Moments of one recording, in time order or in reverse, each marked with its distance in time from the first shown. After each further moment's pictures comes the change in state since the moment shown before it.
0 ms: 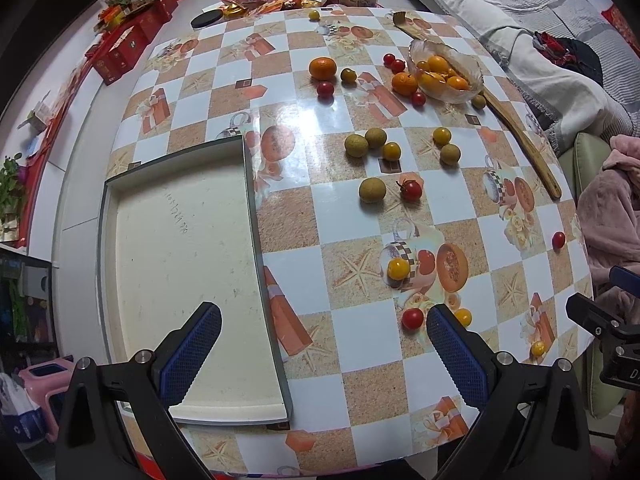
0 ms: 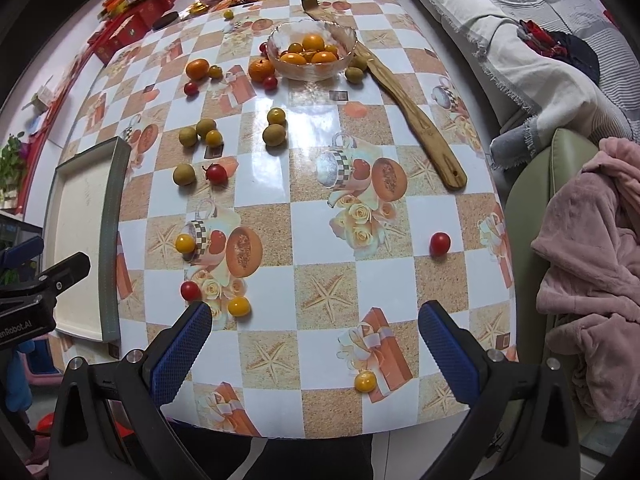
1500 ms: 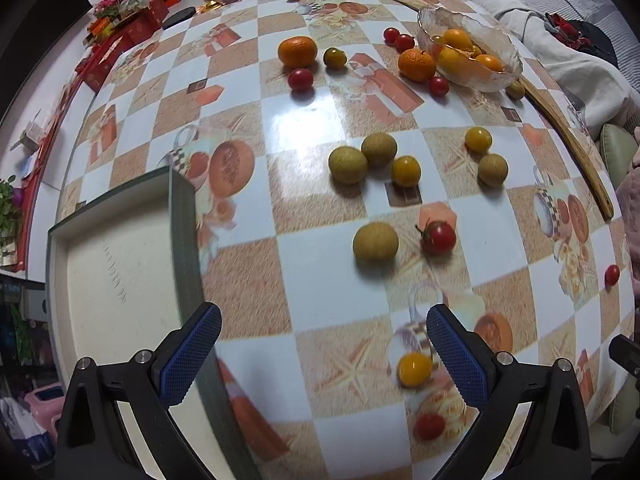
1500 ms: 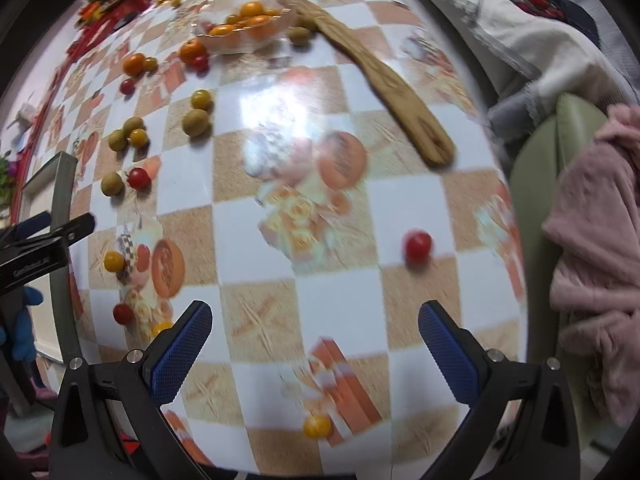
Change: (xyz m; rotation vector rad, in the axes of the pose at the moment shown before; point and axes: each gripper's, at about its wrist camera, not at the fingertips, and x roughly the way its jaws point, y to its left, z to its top) left arm 0.099 -0.032 0.051 0.047 -0.010 0.052; right arm 0.071 -0.058 0.018 0.054 0.055 0.033
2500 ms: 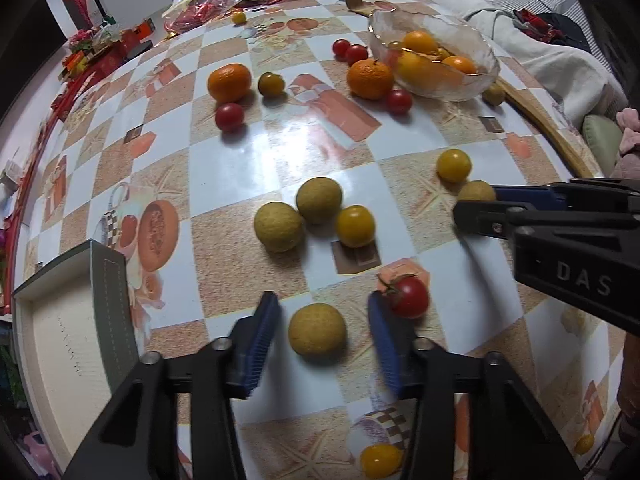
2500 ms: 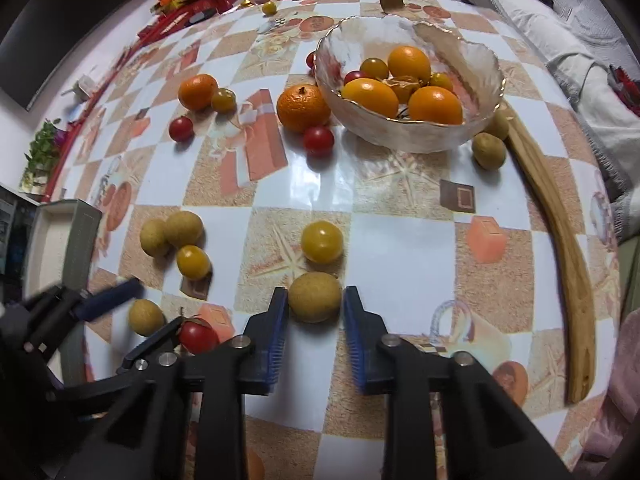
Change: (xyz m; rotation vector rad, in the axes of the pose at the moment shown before) left arm 0.032 -0.032 0.023 0.090 -0.093 -0.068; right arm 0.072 0.087 0.126 -0.202 -0.115 0.160
